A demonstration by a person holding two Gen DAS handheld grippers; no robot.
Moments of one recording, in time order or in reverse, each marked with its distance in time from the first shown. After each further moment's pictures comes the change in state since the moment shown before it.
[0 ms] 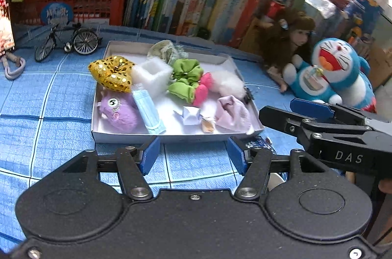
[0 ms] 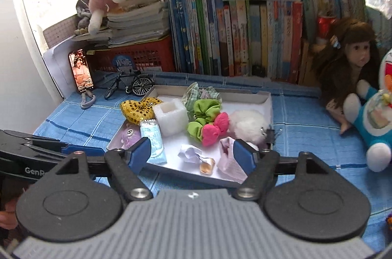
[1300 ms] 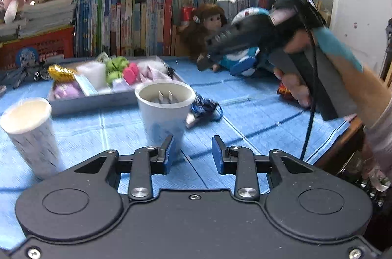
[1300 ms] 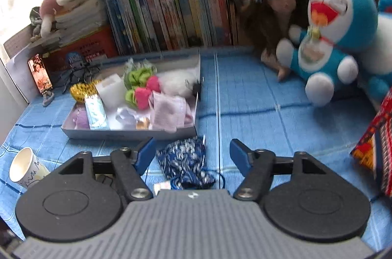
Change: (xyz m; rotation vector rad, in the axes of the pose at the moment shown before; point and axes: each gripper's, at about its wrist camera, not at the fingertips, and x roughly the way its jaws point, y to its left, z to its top) left arm -0.048 -0.101 -0.220 0.303 -0.283 -0.089; right arm -0.020 -0.079 -0.063 0.205 0.090 -0.147
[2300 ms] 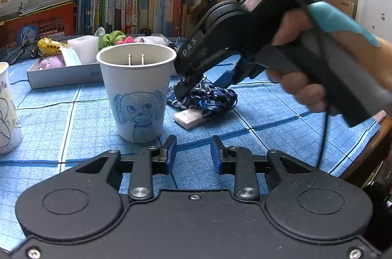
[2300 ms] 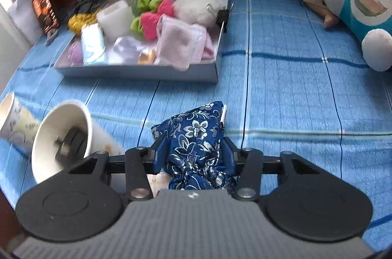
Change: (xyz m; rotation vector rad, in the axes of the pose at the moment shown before) left arm 0.084 -0.031 -0.023 -0.049 0.030 0.097; right arm 0.066 0.000 -0.018 -0.149 0.293 0.107
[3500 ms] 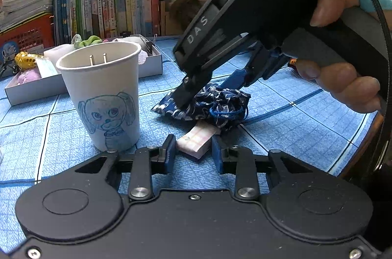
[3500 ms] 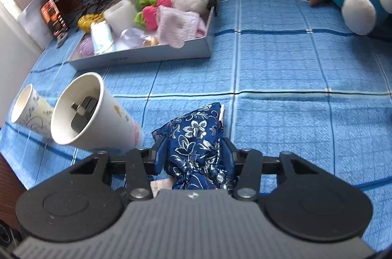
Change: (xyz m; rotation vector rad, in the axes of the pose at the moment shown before) left arm 0.023 -0.013 -0.005 0.111 0.004 -0.038; right arm -0.026 -0.020 -0.030 0.121 -0.028 0.042
